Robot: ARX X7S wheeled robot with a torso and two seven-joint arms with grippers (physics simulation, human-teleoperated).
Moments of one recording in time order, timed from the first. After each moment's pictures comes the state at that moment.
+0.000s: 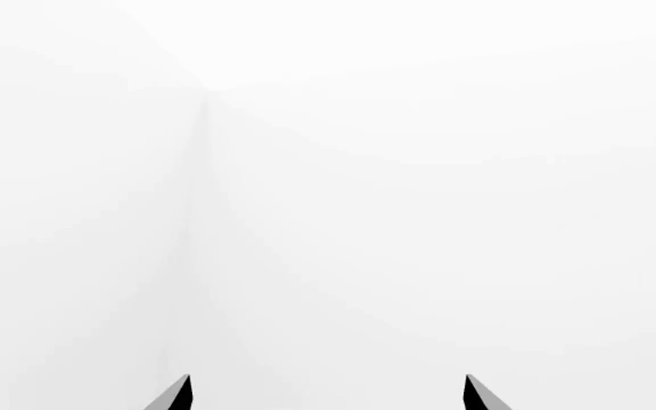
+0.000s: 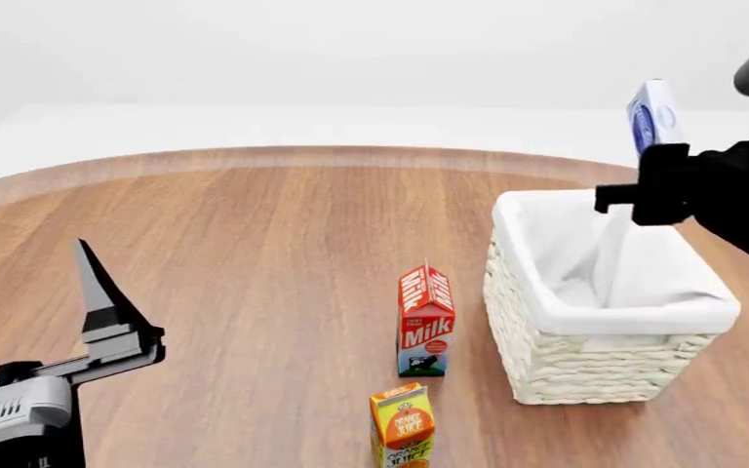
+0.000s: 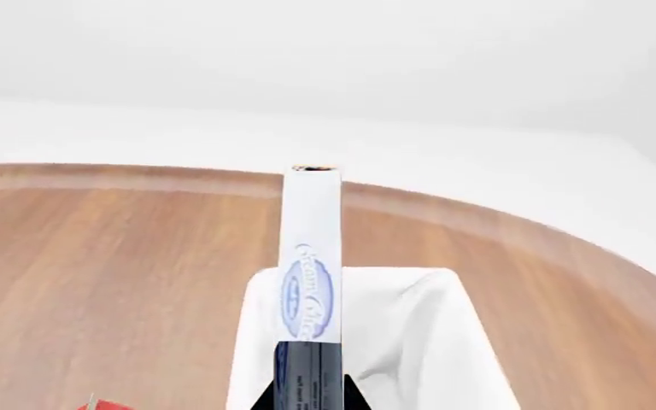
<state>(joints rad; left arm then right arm) 0.09 -0.39 0.02 0.57 -0.18 0.13 -0.51 1.18 0.86 -0.29 -0.15 1.73 1.25 0.97</state>
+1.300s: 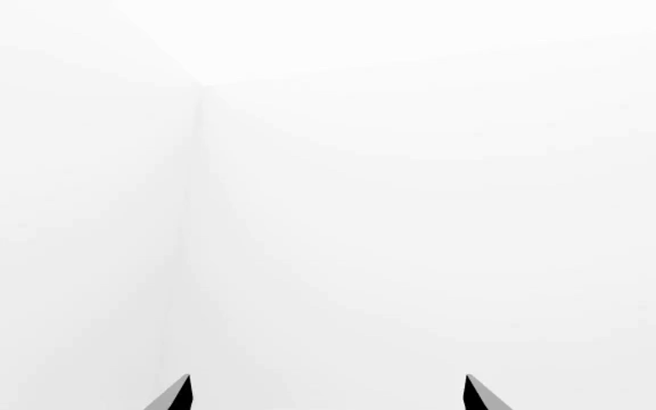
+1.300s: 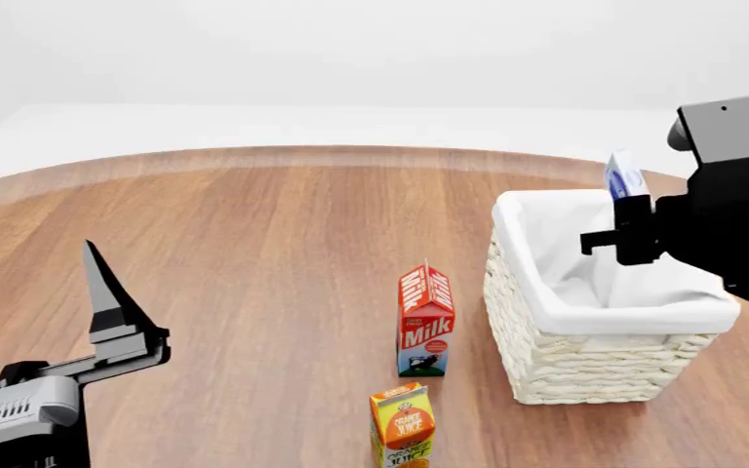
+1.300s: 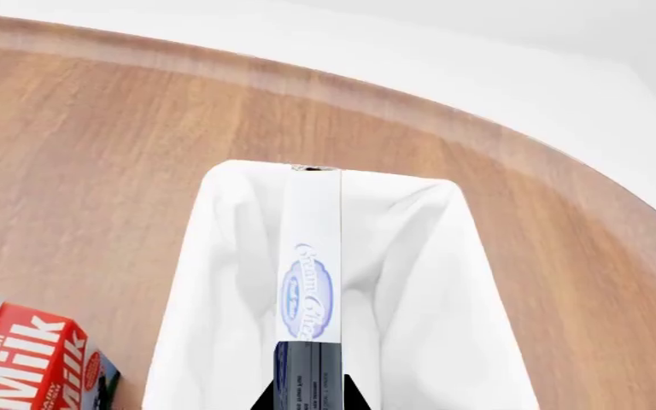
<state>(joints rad) 0.08 -0.40 0.04 0.56 -0.18 0.14 -0.52 1.23 0.83 -0.52 0.06 1.46 1.29 0.68</state>
